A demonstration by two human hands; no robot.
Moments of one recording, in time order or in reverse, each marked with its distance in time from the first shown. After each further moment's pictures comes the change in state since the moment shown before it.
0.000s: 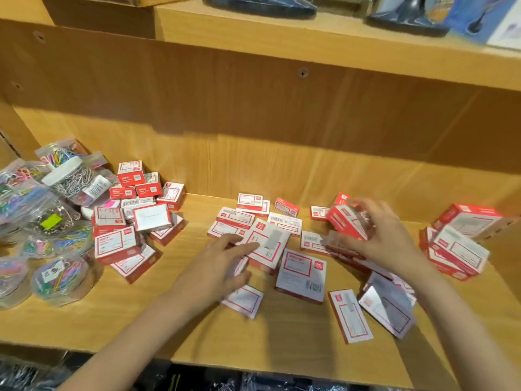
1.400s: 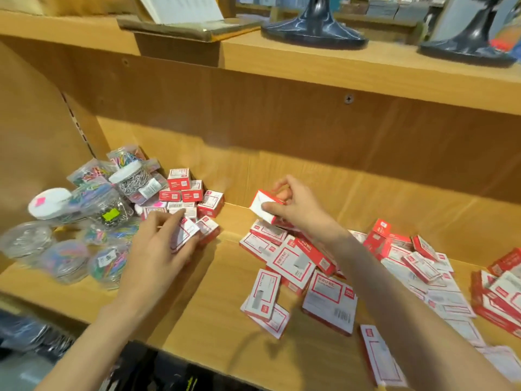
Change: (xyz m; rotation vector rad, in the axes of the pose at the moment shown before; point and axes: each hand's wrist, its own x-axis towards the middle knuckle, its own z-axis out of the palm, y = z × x) left_hand -0.051 -0.052 -0.059 0.116 0.658 -0.328; right_hand 0.078 -0.136 0.075 0.414 -0.309 -0.134
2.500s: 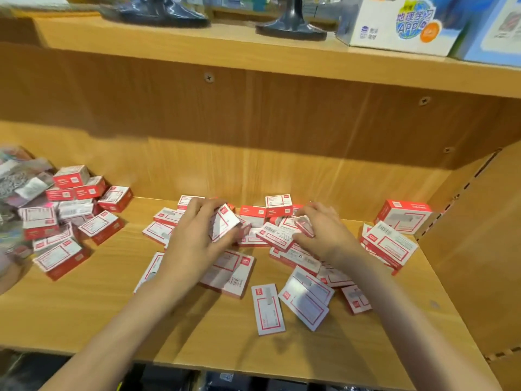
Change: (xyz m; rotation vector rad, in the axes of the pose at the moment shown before) left_hand -0.017 0.189 0.078 -0.335 -0.101 0.217; right_hand -0.135 0.118 -0.136 -0.615 0.076 0.091
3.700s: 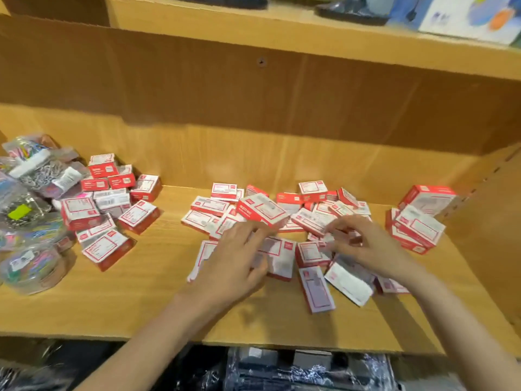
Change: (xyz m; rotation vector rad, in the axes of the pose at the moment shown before) left_hand -0.038 -0.047 -0.018 0.042 -0.368 0.303; right_hand -0.037 -0.025 0.017 0.345 -0.045 0.086
